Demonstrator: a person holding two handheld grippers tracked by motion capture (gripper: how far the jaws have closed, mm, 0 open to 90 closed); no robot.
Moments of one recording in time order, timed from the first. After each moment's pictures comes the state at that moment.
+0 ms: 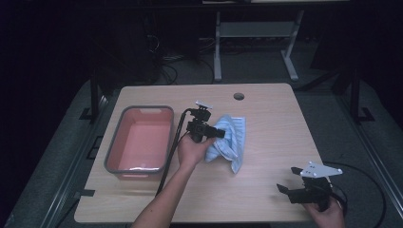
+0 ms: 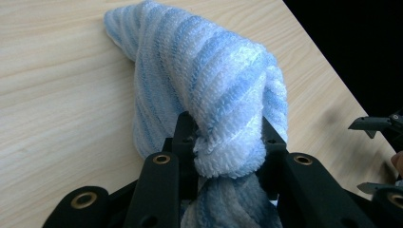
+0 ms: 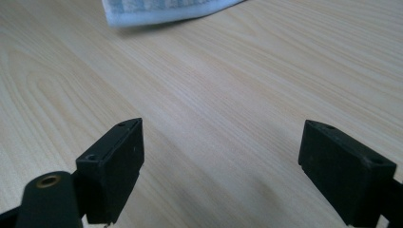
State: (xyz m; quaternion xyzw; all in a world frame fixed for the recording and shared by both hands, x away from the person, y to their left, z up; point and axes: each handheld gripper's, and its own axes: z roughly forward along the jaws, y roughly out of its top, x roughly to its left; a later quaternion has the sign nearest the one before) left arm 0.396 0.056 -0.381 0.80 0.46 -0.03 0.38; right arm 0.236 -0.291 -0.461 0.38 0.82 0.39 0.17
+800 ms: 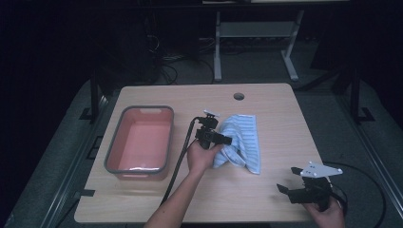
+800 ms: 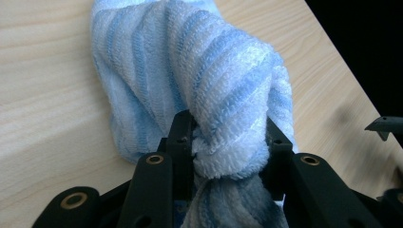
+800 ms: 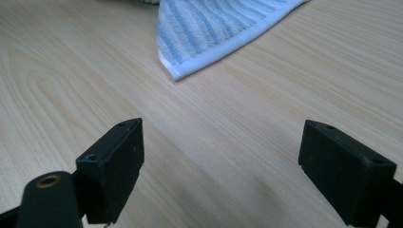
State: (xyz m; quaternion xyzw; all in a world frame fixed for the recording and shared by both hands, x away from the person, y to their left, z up) left arm 0.398 0.035 -0.419 0.80 0.47 -0.06 0.37; right arm 0.236 -0.291 -0.461 0.38 0.82 0.39 0.16
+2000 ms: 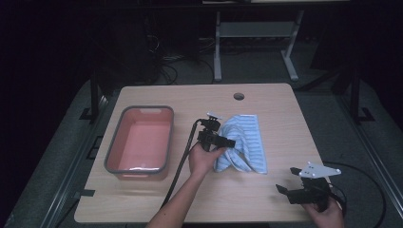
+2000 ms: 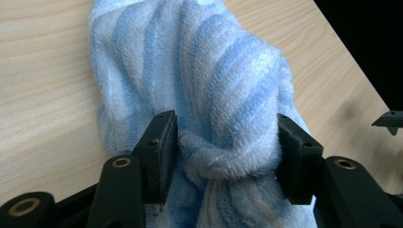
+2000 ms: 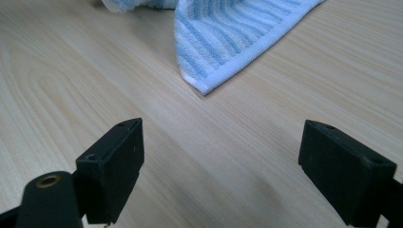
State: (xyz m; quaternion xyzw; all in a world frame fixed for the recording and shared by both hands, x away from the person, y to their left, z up) left arm 0.392 0.030 -0.421 0.80 0.46 -0.05 0.37; right arm 0.235 -0.288 -0.461 0.38 0.82 0.39 0.17
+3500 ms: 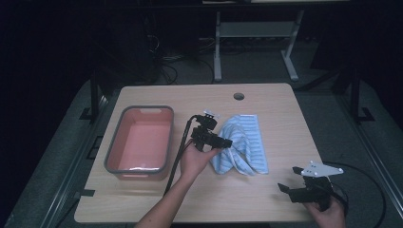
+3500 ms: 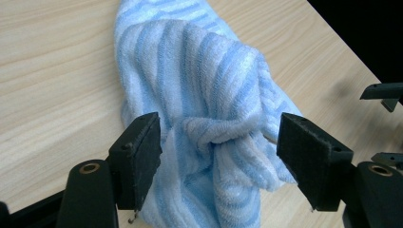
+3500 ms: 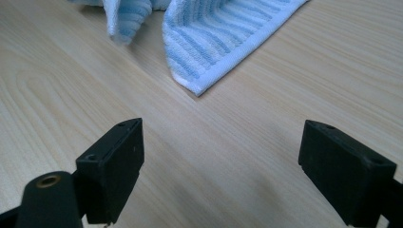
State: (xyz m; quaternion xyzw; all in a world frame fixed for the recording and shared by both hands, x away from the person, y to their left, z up) left arm 0.372 0.045 -0.383 0.83 0.43 0.00 0.36; right arm 0.237 -0.293 -0.462 0.39 0.82 0.39 0.17
